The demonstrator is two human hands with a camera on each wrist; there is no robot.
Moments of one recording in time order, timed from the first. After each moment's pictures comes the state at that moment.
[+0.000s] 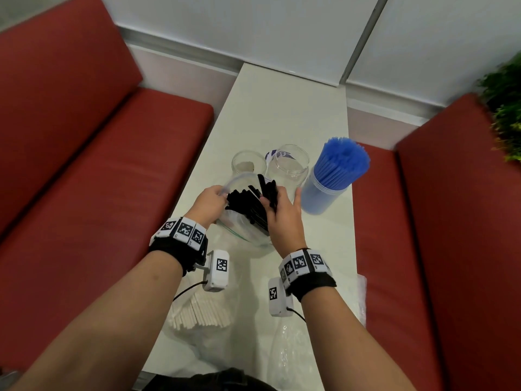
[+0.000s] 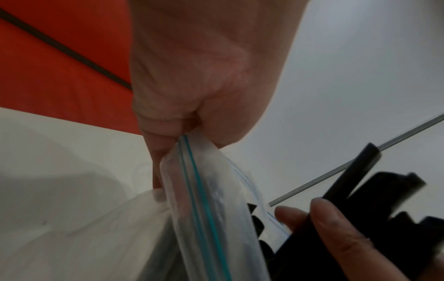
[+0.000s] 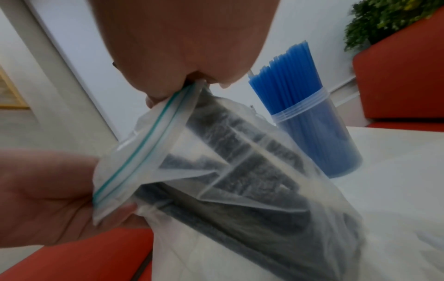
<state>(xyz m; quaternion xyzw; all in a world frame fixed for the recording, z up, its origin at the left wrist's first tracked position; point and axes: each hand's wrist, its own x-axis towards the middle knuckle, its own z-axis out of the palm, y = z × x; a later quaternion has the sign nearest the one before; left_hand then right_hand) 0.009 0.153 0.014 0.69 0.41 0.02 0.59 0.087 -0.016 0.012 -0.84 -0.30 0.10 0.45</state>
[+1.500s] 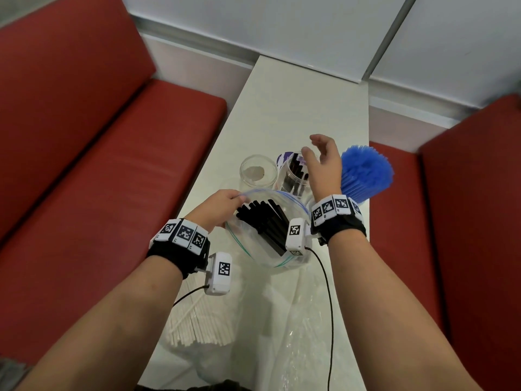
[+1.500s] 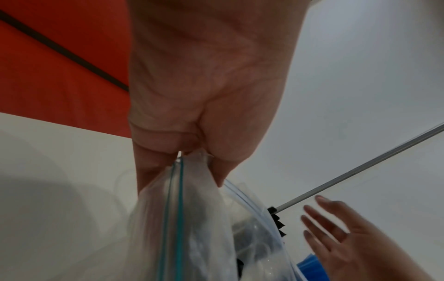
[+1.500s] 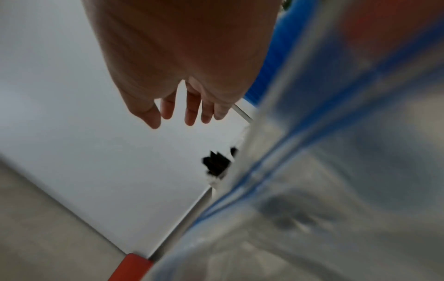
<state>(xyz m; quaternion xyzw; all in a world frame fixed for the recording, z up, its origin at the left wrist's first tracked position) 0.034 0.170 0.012 0.68 0.37 -0.05 0.63 0.218 0.038 0.052 -0.75 -0.19 0.08 0.63</state>
